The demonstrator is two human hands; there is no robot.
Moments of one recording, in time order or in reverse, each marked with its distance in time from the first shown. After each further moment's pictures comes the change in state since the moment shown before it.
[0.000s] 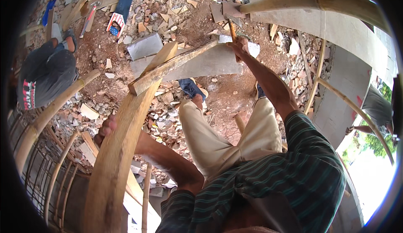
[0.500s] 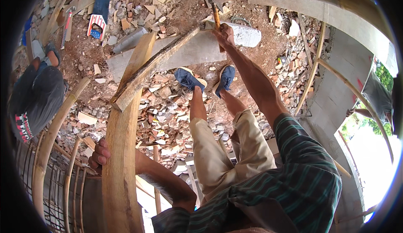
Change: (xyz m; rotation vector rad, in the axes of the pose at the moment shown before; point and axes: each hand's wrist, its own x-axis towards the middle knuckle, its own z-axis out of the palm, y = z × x) left_hand 0.018 -0.019 0.012 0.725 -0.287 0.408; right_hand 0.012 -0.001 0.078 0.273 0.103 -0.061
